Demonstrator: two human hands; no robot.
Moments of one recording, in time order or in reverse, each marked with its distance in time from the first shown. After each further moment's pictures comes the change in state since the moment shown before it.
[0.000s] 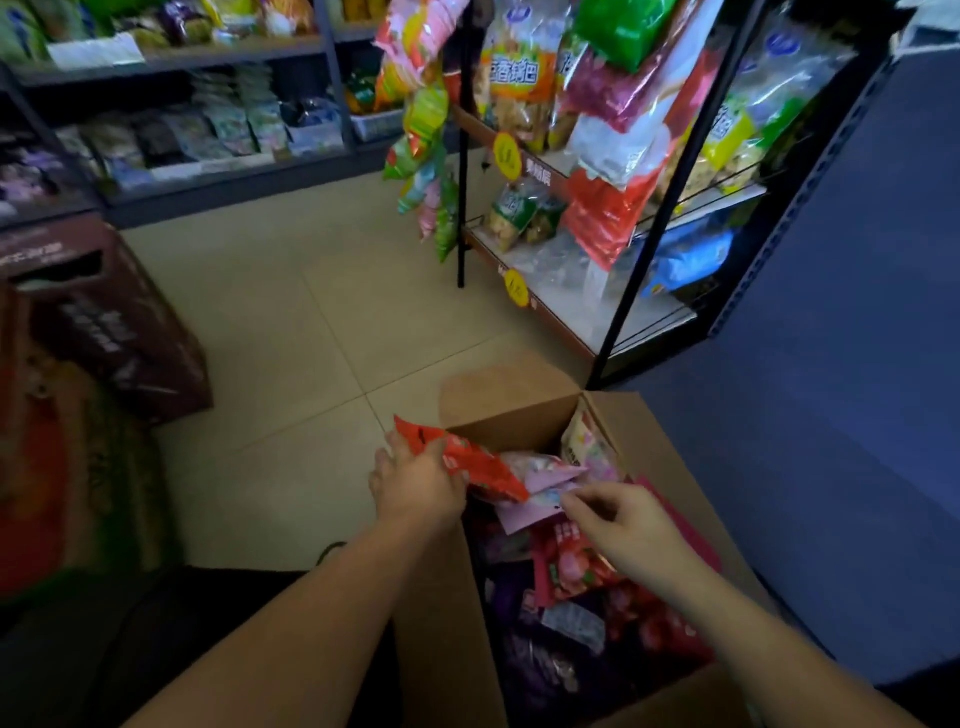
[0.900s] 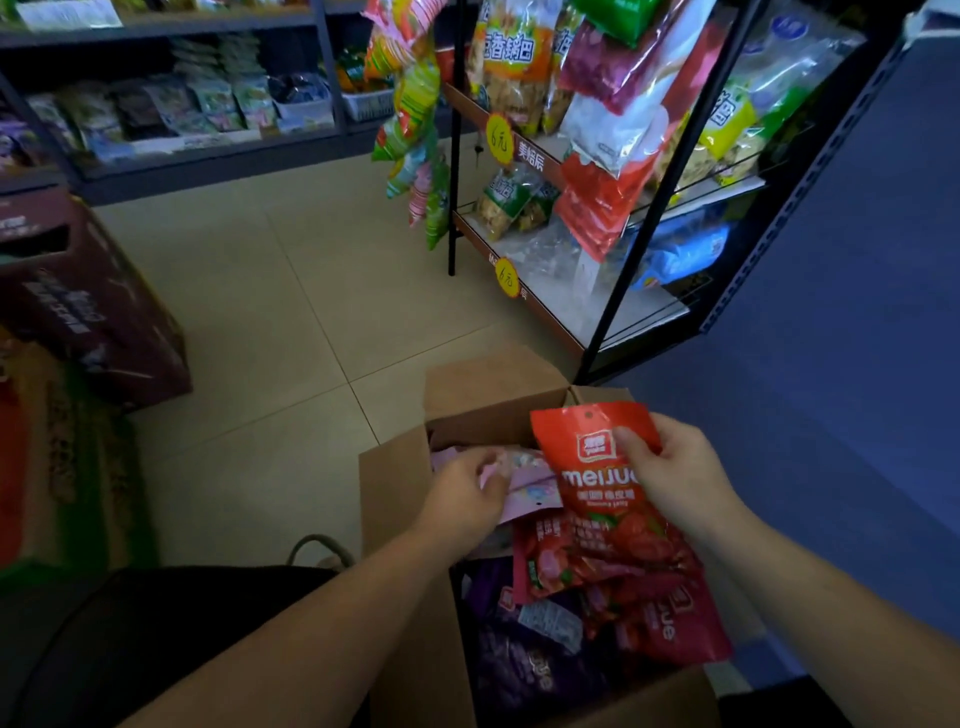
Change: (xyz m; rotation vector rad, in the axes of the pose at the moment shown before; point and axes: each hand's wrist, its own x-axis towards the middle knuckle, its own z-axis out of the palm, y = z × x) left_hand -0.025 0.049 0.024 -0.565 -0.077 0.211; right_hand 0.031 0.002 -0.060 0.103 0.290 0.123
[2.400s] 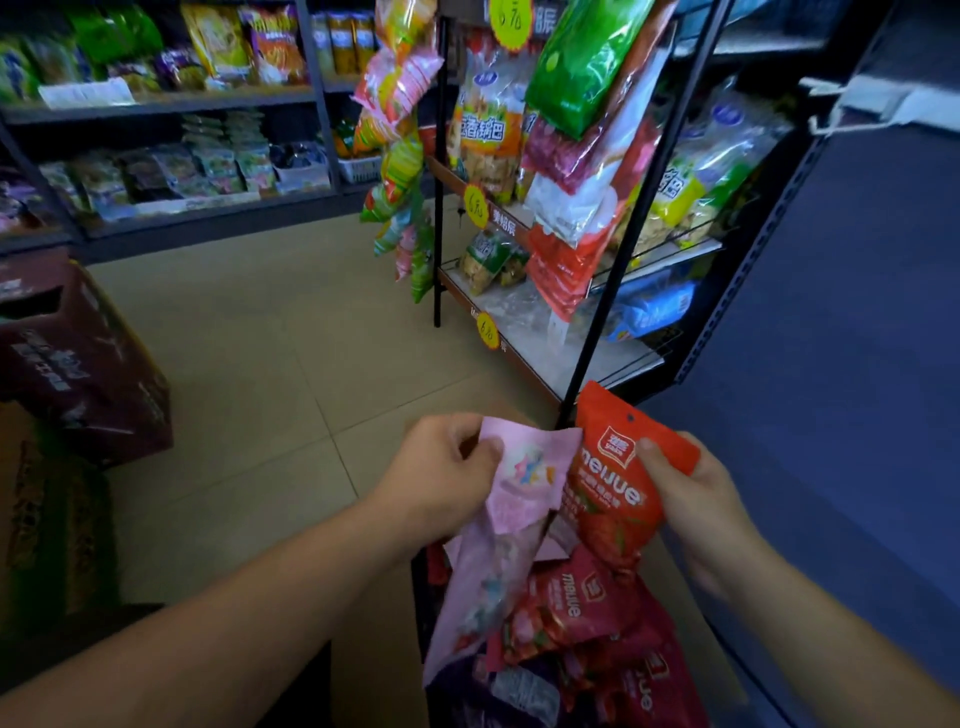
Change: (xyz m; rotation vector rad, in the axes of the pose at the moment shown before) left_hand 0.002 0.099 -0.057 -0.103 0.069 0.286; right_hand 0.000 -0.040 -0.038 0.559 0.104 0.189
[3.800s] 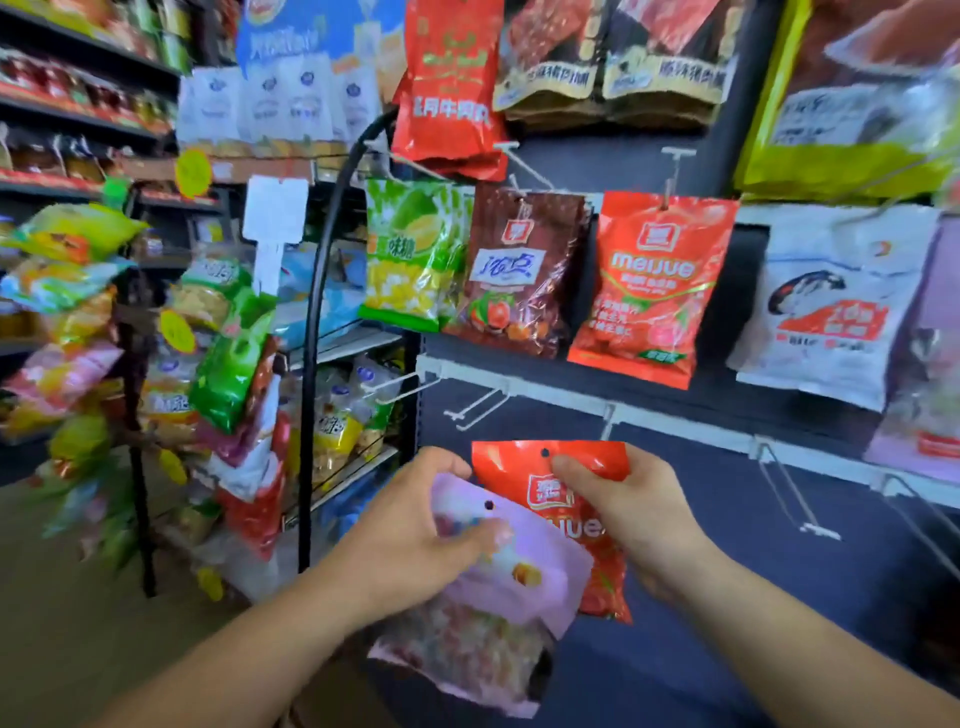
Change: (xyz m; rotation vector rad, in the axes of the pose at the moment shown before) left_hand -0.024 0.294 0.091 0.027 -0.353 0.567; right_hand -0.152 -0.241 -0.196 -0.065 0.412 -0.406
